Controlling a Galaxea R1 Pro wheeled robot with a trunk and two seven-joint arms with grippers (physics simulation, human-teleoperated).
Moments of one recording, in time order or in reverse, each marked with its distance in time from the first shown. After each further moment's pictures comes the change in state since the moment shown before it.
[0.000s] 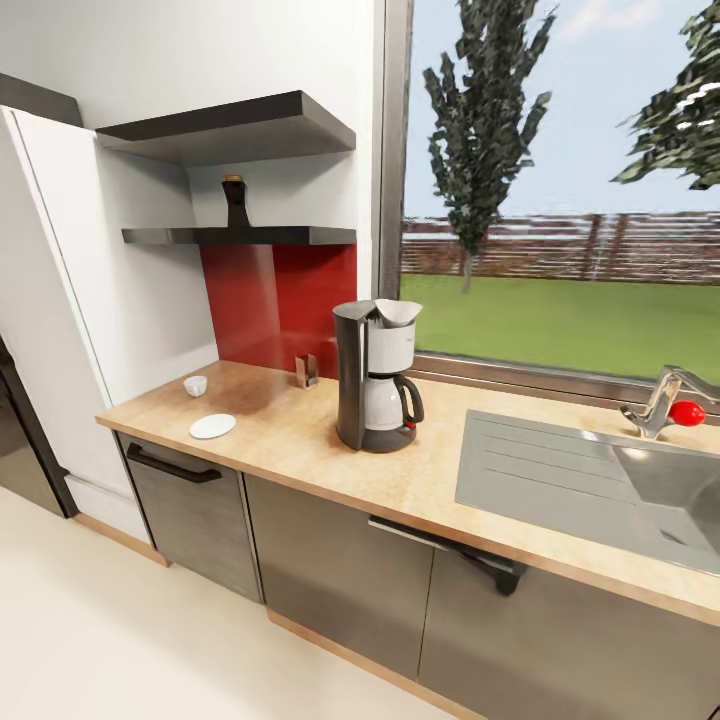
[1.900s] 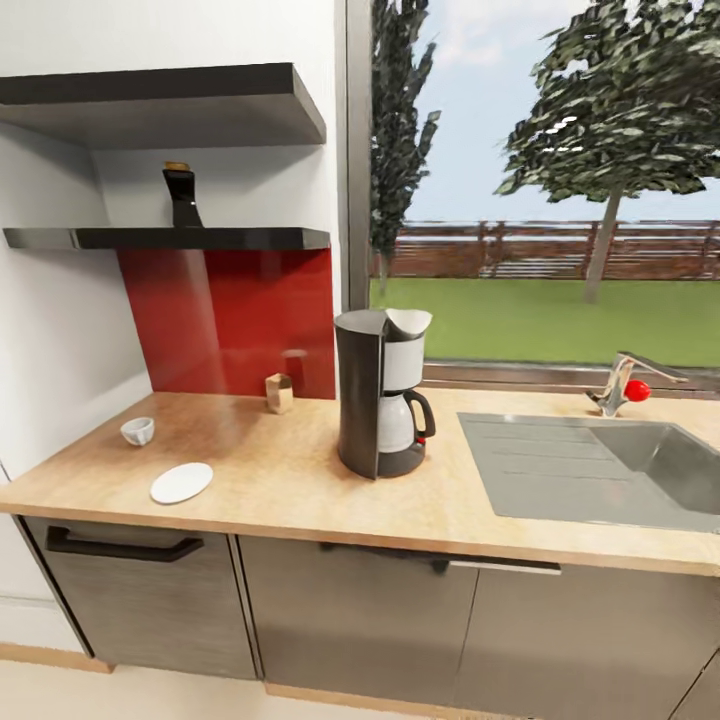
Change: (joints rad) left arm 0.000 0.001 0.001 0.007 0.000 0.001 -0.001; right arm 0.000 0.002 -0.001 0.003 0.000 -0.007 -0.003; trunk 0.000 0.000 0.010
